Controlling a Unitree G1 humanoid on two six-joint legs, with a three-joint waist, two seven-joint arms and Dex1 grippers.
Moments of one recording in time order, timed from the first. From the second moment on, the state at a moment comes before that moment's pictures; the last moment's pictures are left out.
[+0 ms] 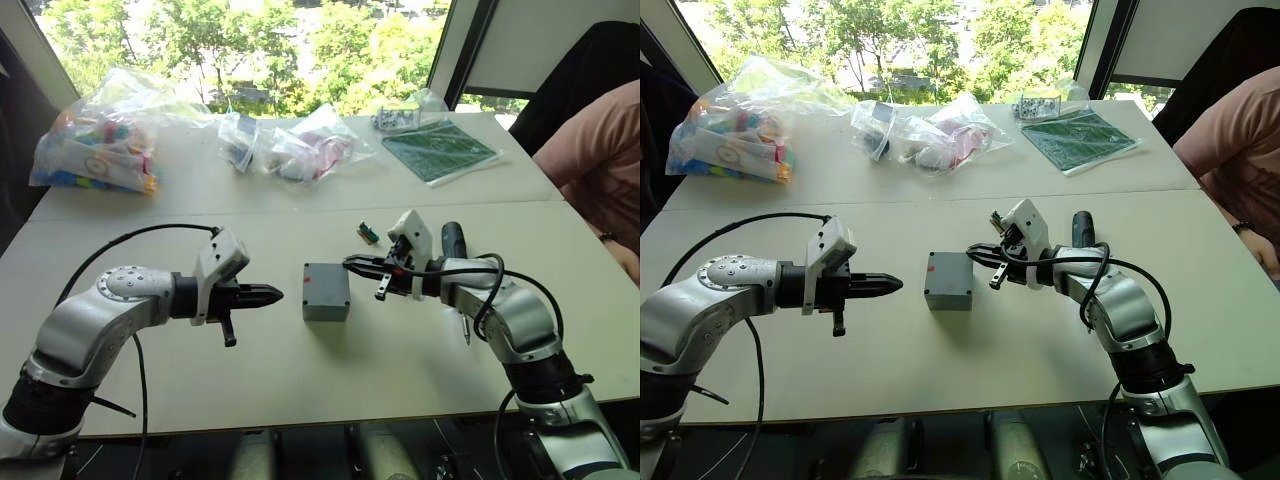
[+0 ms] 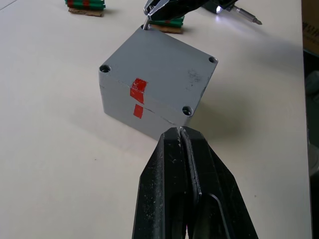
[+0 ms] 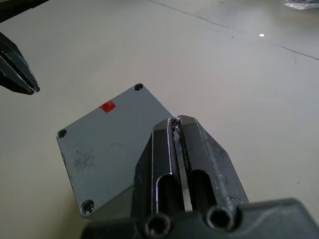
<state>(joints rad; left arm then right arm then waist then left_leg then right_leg) -0.35 0.82 -0.02 -0.43 -0.62 0.88 -0.92 -0.48 -0.52 0.15 -0.19 0.36 0.66 0.79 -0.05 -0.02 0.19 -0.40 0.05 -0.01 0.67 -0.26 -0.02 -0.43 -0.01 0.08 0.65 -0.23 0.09</state>
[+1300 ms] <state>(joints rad) -0.44 0.76 -0.02 -0.37 -0.63 0.86 -0.91 -0.61 -0.58 0.02 -0.15 0.45 0.81 0.84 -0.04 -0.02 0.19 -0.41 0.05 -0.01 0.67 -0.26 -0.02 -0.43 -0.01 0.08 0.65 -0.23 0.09</state>
